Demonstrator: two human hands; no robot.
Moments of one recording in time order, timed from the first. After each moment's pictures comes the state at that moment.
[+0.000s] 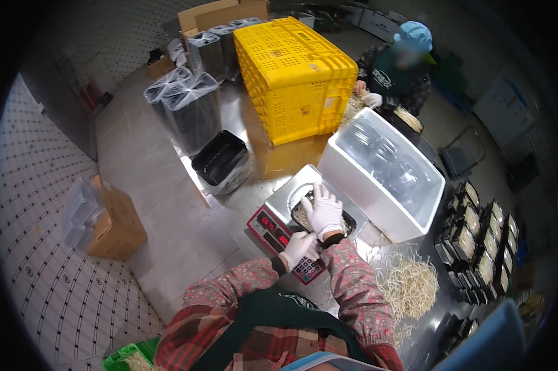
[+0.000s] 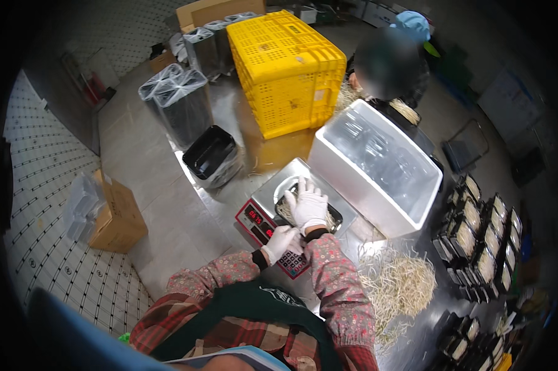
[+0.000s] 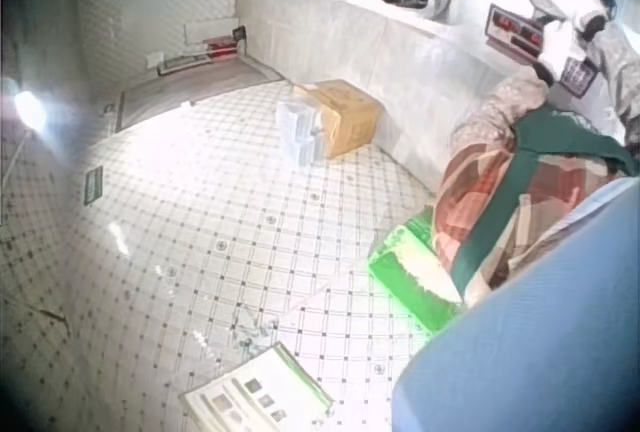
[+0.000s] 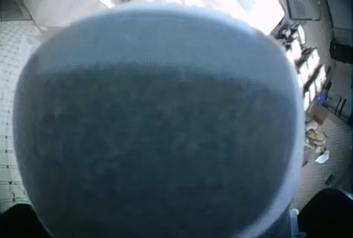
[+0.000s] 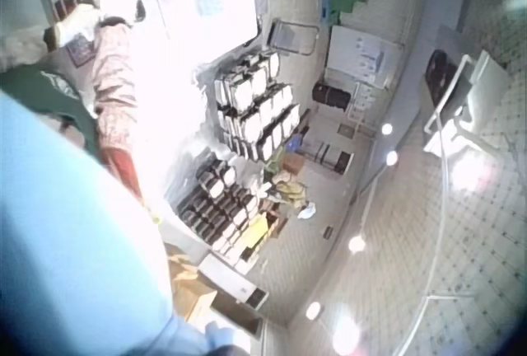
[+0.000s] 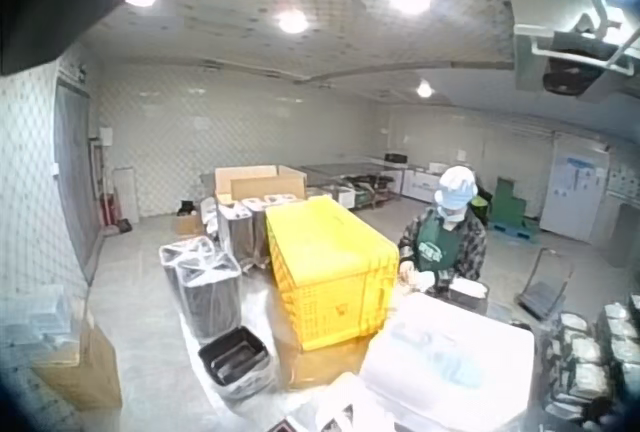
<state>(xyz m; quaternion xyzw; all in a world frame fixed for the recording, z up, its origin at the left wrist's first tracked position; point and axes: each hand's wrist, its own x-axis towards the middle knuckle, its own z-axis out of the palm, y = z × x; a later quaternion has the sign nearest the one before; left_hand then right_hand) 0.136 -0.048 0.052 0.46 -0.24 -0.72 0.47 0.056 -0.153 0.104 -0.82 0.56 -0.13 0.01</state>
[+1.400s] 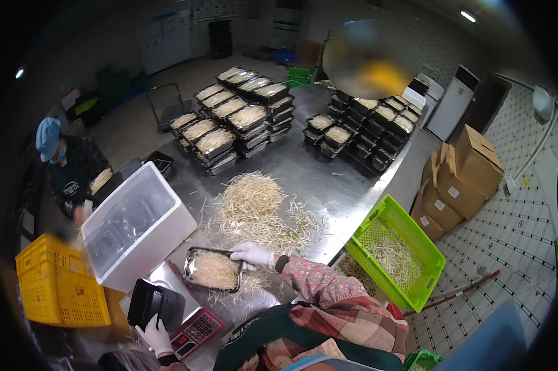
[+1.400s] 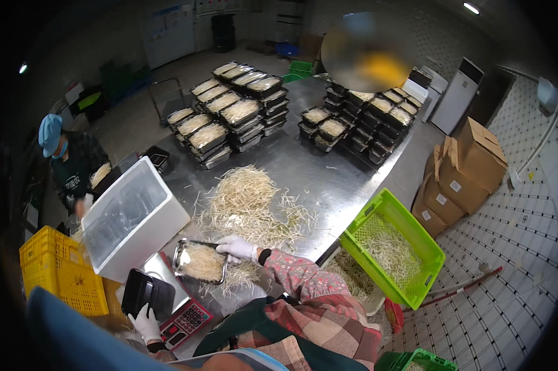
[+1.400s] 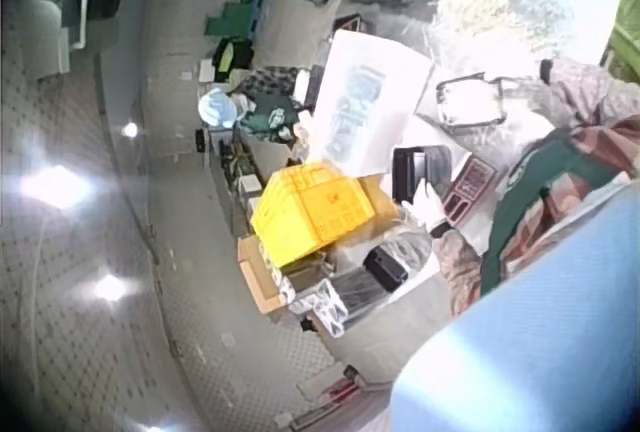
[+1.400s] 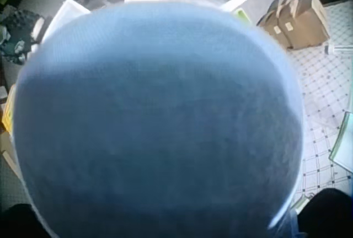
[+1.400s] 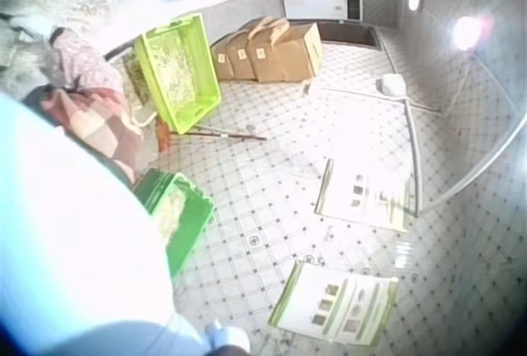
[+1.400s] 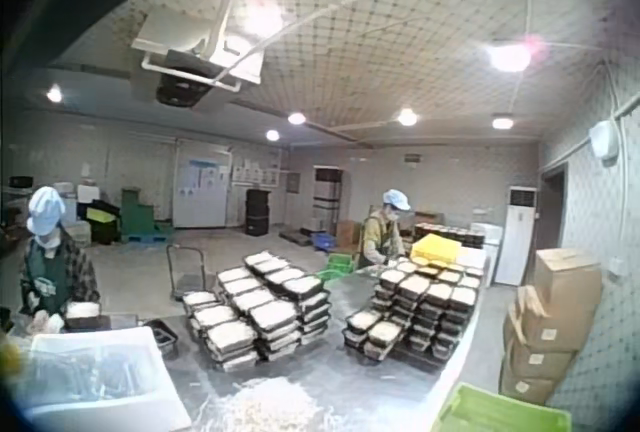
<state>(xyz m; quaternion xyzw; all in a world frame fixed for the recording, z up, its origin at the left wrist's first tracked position) 0.186 -0.118 0.093 0.47 -0.87 -0.12 0.11 -0.203 0.091 0.095 -0.24 0.61 -0.54 0.53</state>
